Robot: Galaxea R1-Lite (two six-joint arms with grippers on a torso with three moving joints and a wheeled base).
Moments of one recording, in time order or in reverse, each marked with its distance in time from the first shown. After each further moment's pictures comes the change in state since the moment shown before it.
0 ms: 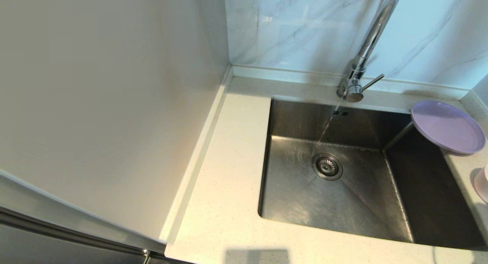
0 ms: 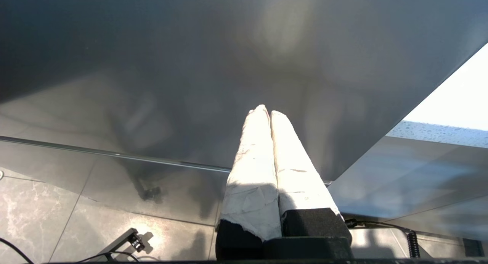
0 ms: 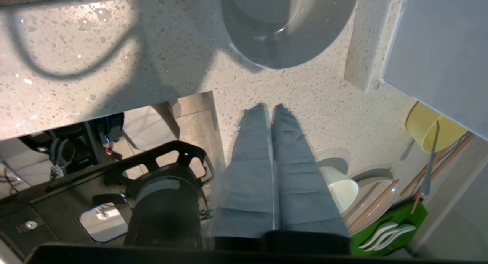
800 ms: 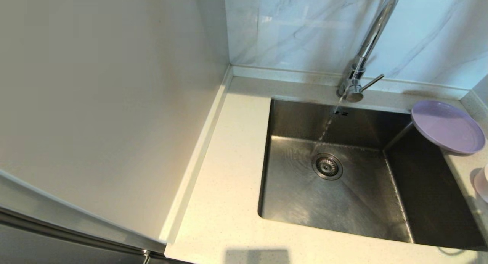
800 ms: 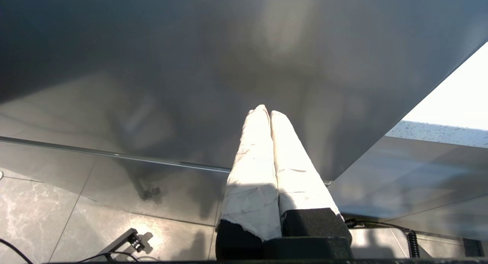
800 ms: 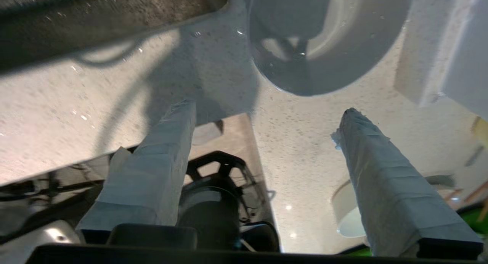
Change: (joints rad) left arm 0.000 0.000 0.000 0.000 -0.001 0.000; right arm 0.018 0.156 -0.051 0.003 0.087 0.148
